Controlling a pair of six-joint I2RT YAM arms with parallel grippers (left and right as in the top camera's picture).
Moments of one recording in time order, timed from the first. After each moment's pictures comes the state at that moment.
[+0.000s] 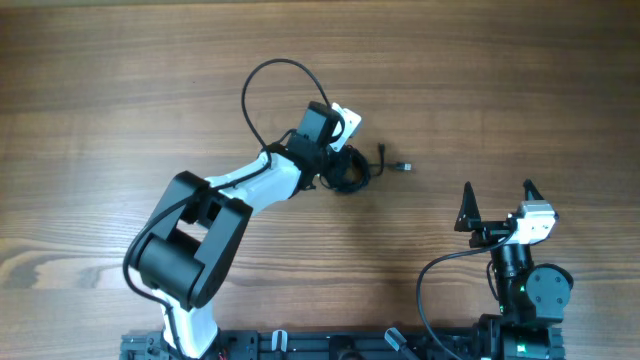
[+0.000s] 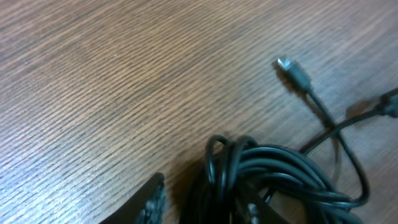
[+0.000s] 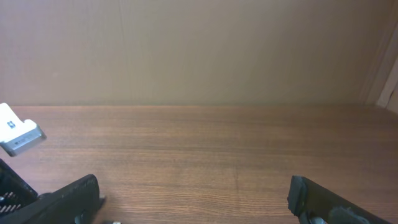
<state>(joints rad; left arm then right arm) -0.56 1.95 1.06 -0.05 0.12 0.02 -0.10 0.02 0.01 0.00 -0.13 0.01</state>
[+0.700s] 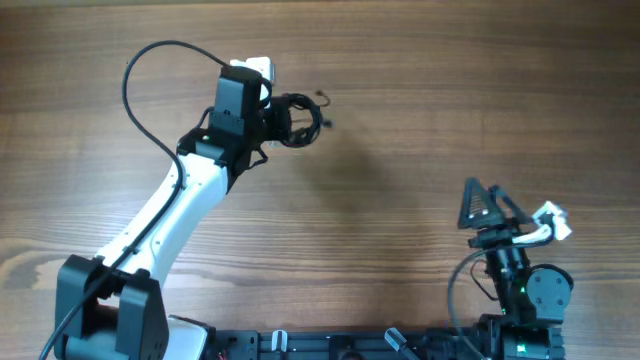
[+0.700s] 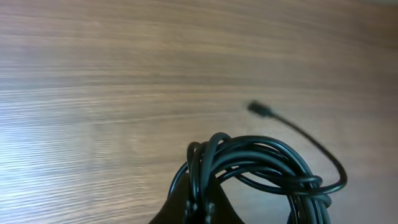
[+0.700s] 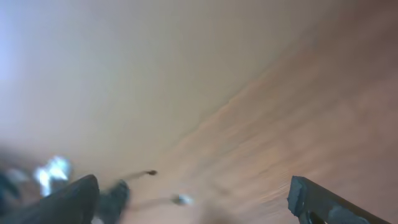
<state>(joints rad) -0.31 1.57 1.07 -0.26 0.10 -0.34 -0.10 0.02 0.01 0.02 -0.27 0.90</state>
